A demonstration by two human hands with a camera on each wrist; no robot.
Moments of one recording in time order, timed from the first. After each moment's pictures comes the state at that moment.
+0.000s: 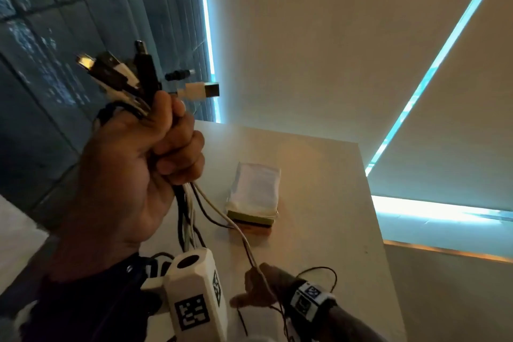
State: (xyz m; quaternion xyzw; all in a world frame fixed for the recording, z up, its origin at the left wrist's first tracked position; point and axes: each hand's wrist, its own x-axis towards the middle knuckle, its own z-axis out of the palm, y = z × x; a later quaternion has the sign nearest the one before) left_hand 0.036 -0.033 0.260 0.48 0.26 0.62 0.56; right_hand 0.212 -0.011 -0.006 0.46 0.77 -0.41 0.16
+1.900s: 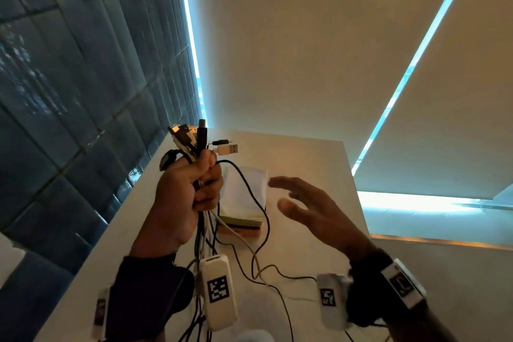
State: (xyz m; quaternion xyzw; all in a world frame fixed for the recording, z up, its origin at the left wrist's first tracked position) left_hand 0.072 0.001 0.190 0.38 0.36 0.56 0.65; right_hand 0.306 0.011 0.130 0.45 0.72 -0.42 -0.31
